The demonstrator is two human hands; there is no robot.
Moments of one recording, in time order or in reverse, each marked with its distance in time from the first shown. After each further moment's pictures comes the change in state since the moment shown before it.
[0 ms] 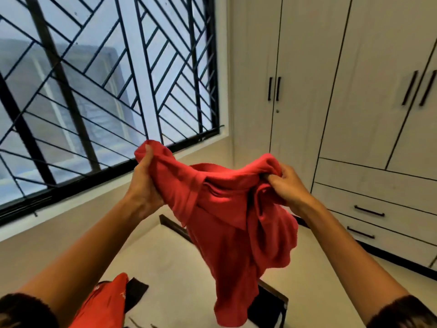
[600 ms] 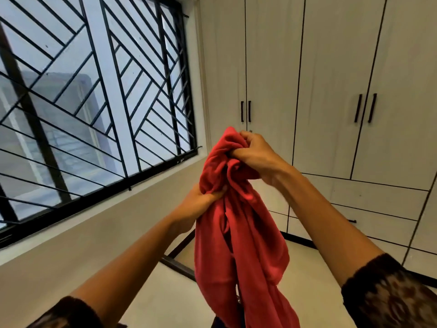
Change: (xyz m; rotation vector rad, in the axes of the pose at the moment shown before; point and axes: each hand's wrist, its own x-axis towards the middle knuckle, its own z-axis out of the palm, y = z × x) left_hand -0.001 -0.055 0.104 0.665 -0.317 0.123; right_hand 0.012 -0.101 -0.021 0.020 -0.070 -0.173
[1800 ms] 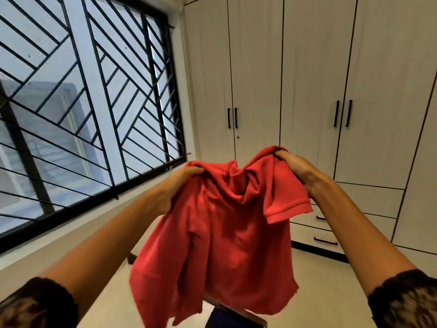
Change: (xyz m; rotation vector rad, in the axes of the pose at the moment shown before) left_hand 0.006 0.055 -0.005 -0.005 0.000 -0.371; right_hand -0.031 0.038 -0.100 0.273 0.220 0.429
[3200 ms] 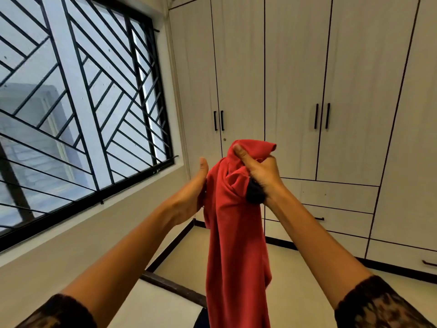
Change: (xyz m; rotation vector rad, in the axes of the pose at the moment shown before) left_hand 0.004 -0.019 0.059 0.059 -0.328 0.252; right_hand -0.030 0.011 0.035 0.082 0.226 -0.307
